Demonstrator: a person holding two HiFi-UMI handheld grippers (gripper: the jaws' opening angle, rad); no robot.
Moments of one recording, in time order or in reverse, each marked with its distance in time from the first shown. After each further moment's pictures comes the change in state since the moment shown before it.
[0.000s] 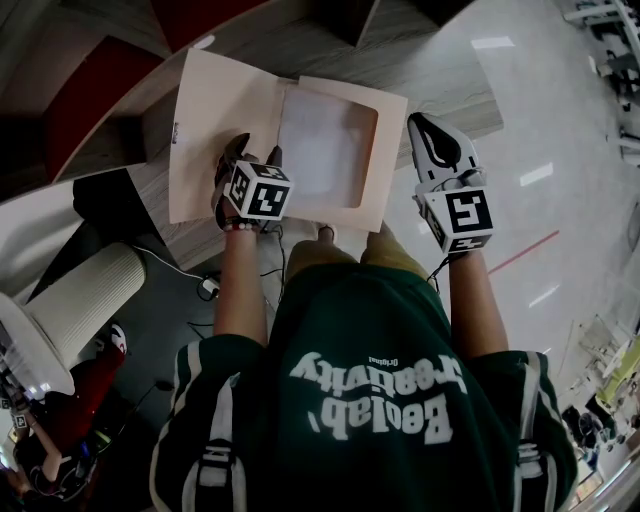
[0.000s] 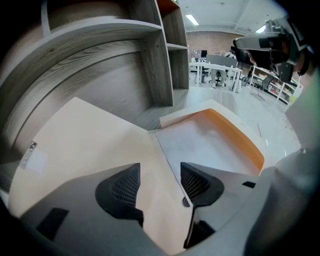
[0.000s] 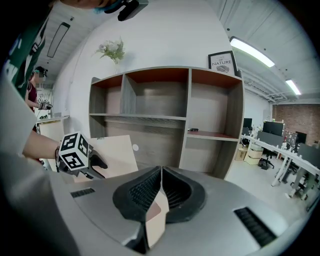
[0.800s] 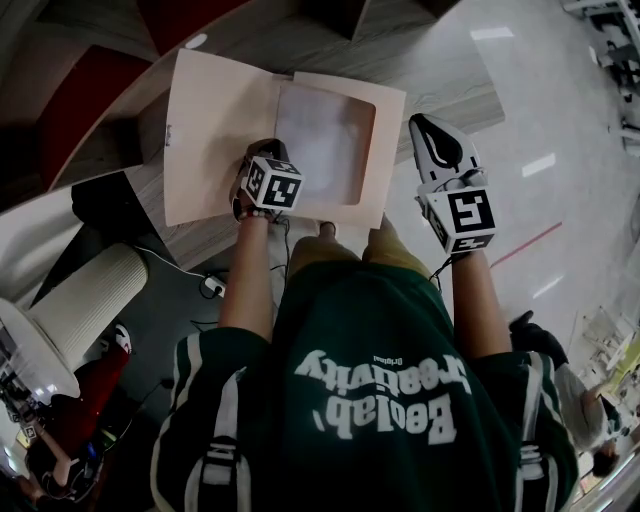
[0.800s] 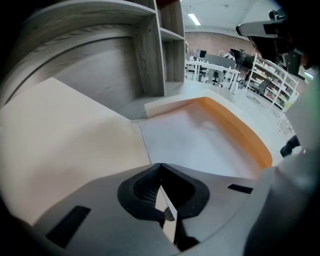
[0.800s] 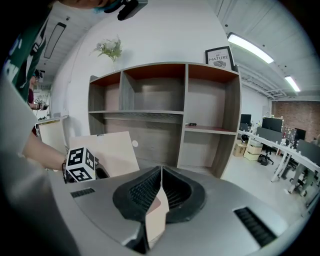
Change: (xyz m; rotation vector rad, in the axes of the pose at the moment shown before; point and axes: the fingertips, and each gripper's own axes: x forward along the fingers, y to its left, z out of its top) left arm 0.052 -0.040 -0.014 -0.026 0.021 -0.074; right arm -0.003 -0.007 -0.020 0.021 0.033 0.000
